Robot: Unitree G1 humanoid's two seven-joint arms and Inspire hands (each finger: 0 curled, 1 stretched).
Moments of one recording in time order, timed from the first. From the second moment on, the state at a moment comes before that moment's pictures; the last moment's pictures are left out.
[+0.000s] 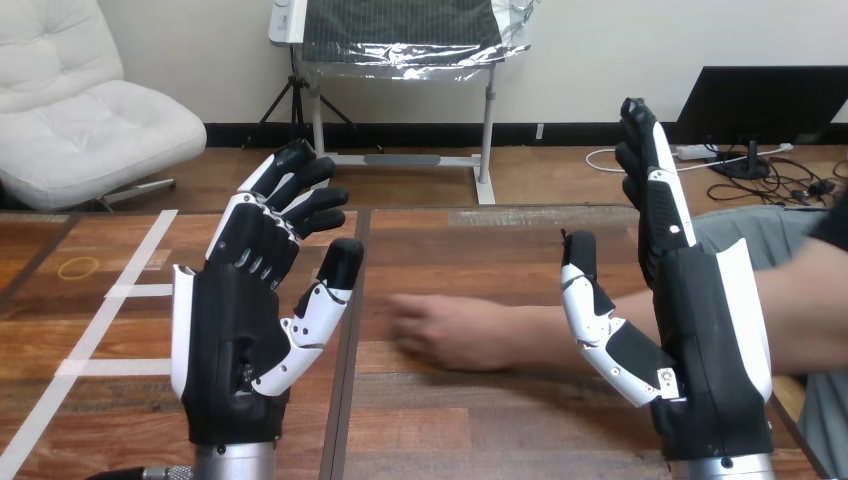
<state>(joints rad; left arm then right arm) 0.15 -0.05 -0.06 0.10 -0.05 -0.82 -0.04 0.40 -0.07 0.18 -0.56 -0.31 -0.25 -0.11</state>
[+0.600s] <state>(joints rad) 0.15 -0.05 -0.06 0.10 -0.03 -0.83 -0.03 0.40 -0.07 0.18 -0.56 -0.31 -0.23 -0.10</state>
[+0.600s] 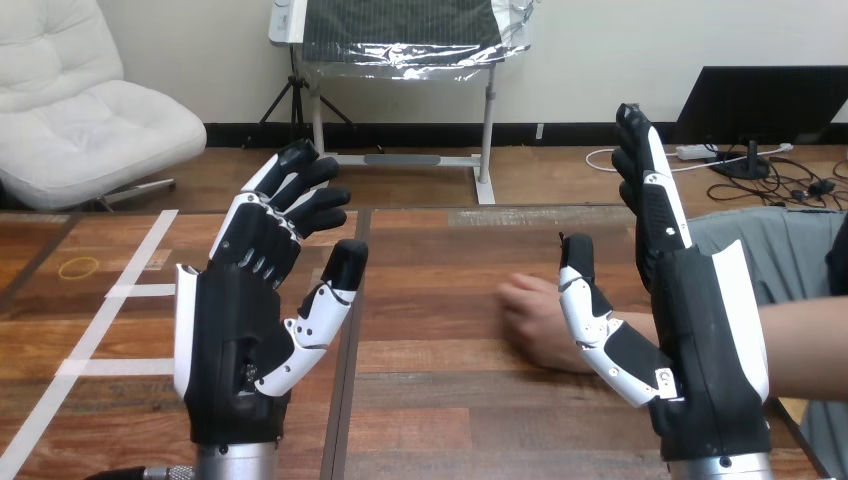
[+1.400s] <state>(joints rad) 0.15 -0.05 -0.06 0.10 -0.02 -0.83 -0.03 0.40 -0.07 0.18 -0.56 -0.31 -0.22 -0.10</state>
